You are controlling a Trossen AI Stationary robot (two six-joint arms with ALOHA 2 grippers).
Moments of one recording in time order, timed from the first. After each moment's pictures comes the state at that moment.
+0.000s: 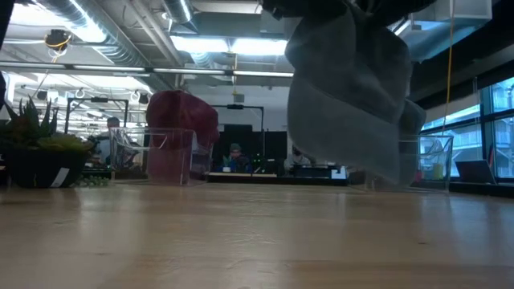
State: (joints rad) left arm -0.16 1.73 1.31 0.09 -0.21 0.32; right arm 0.27 1.16 1.05 -0.66 0.29 -0.05
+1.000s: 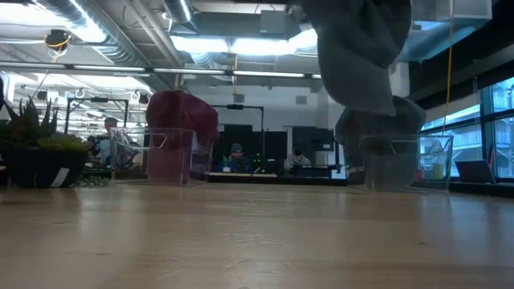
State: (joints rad) left arm -0.18 1.47 1.14 -0.01 -0.37 0.29; right arm 0.26 1.15 1.42 -1.16 0.66 0.05
